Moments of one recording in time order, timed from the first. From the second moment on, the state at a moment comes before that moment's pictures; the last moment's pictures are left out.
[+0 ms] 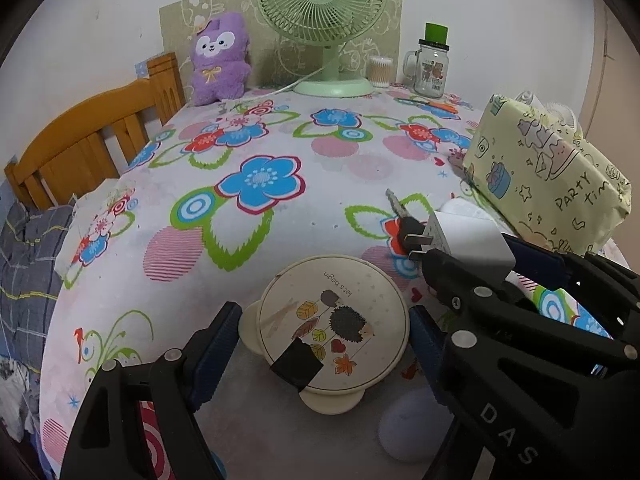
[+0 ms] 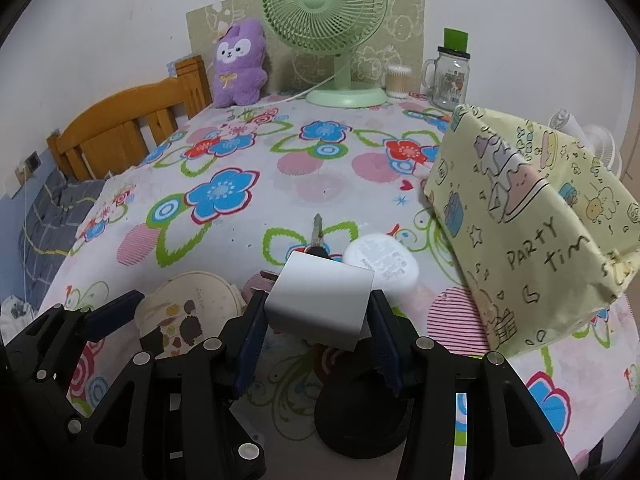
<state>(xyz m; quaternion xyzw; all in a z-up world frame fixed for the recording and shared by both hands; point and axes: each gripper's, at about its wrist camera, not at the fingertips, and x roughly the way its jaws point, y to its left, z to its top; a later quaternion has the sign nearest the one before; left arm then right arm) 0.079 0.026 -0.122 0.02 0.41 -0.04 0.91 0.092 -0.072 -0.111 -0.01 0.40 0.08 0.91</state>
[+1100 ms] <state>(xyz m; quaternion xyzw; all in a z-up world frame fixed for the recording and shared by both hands) 0.061 -0.006 -0.054 0.04 0.37 -0.06 0.93 0.068 -0.106 -0.041 0.00 0.36 0.06 0.93</state>
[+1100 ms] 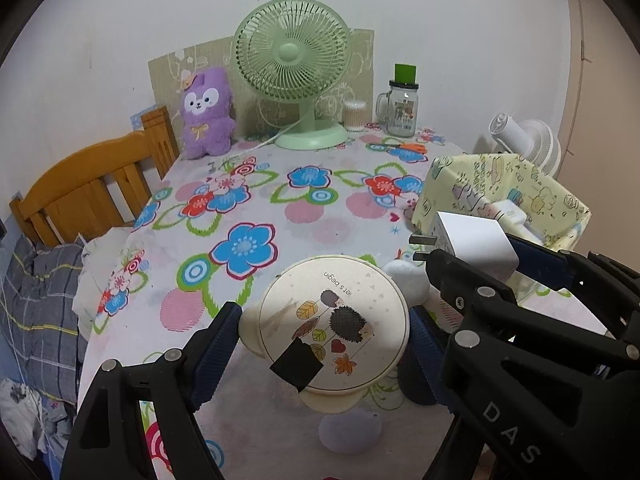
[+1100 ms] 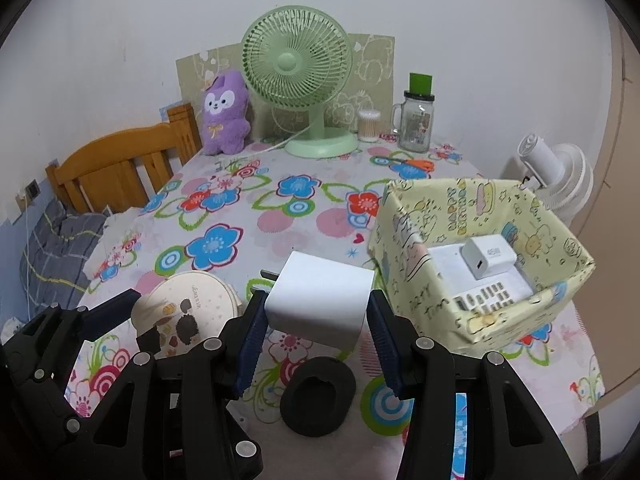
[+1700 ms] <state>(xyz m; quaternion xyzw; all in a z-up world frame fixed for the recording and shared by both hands) 0.052 -0.026 -0.018 0.05 0.34 -0.05 0.94 0.060 -0.126 -0.005 -0.01 0.34 0.06 0.94</state>
